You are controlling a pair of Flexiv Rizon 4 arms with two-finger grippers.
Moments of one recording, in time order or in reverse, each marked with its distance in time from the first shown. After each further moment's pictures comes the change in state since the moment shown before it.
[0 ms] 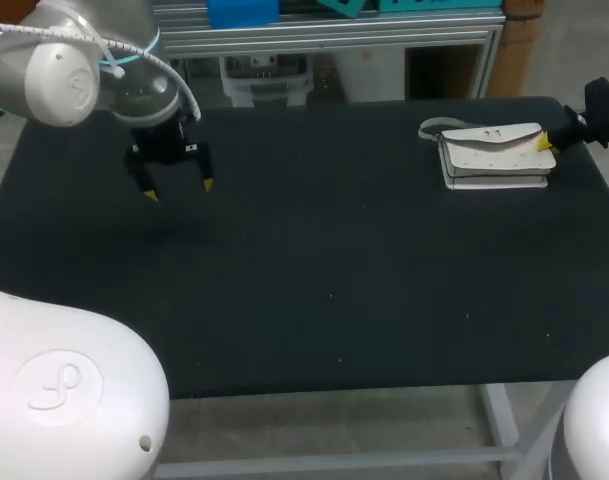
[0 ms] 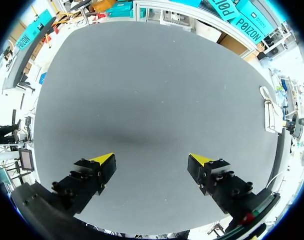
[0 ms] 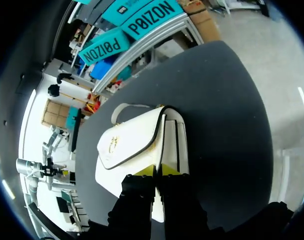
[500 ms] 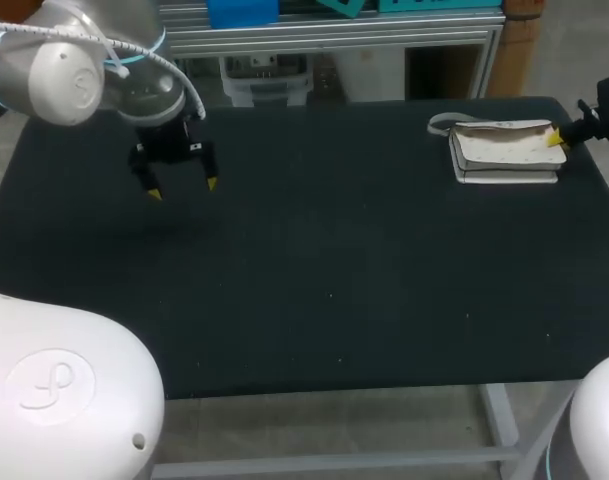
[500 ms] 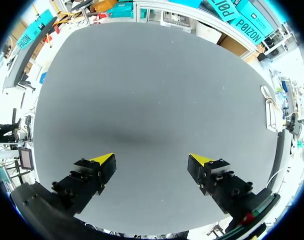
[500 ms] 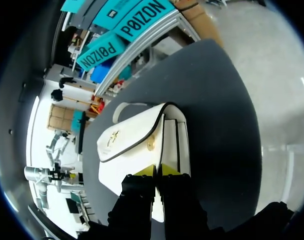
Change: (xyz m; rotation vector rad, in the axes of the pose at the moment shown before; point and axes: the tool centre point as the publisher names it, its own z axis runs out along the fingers) left arm 0.007 0.000 -0.002 0.010 -0.003 0.001; right arm -0.021 0.015 -0.007 0.040 0.054 0.054
